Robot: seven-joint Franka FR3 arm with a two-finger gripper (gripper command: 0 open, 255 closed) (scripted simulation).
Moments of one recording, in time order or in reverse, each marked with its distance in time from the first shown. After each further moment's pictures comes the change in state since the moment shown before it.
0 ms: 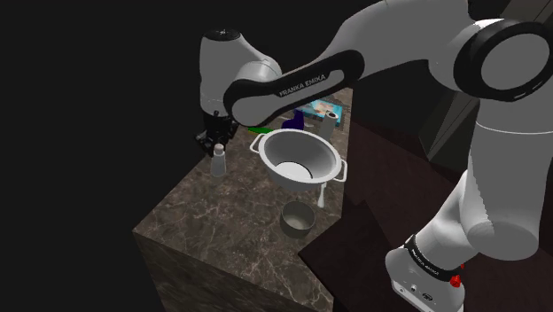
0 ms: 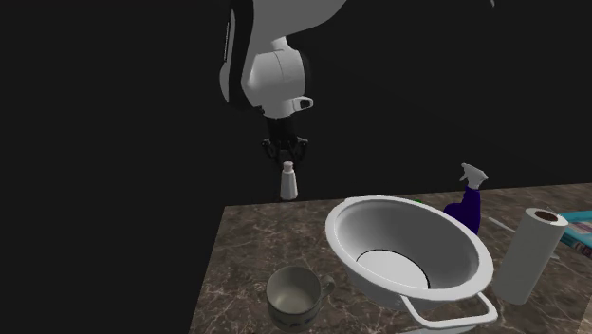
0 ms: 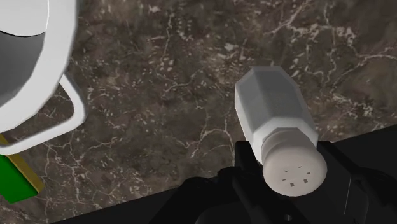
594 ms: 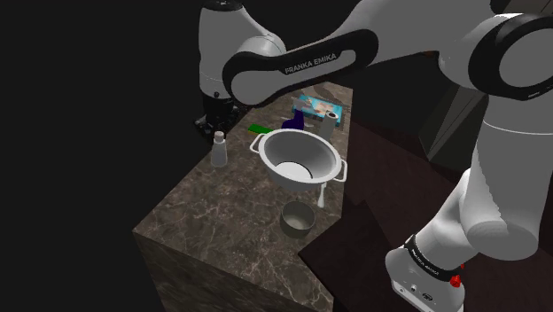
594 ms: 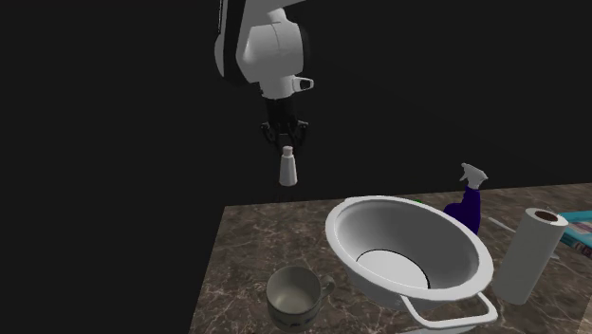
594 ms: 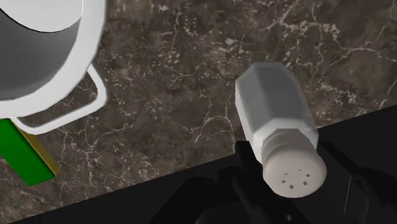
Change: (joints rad) arm -0.006 -0.051 0.014 0.049 0.031 -0.094 -0.029
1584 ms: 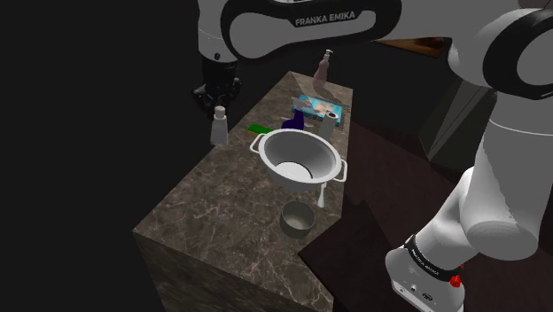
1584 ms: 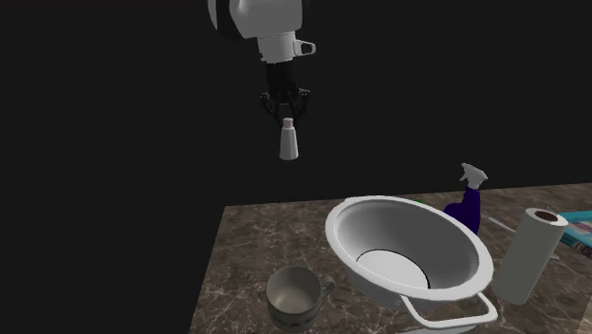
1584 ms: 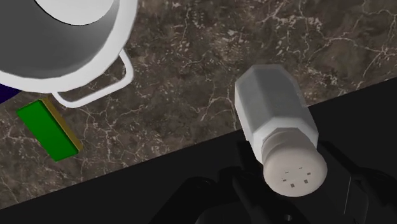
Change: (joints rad) arm -0.002 -0.045 0.013 0.140 0.036 -0.178 -0.047
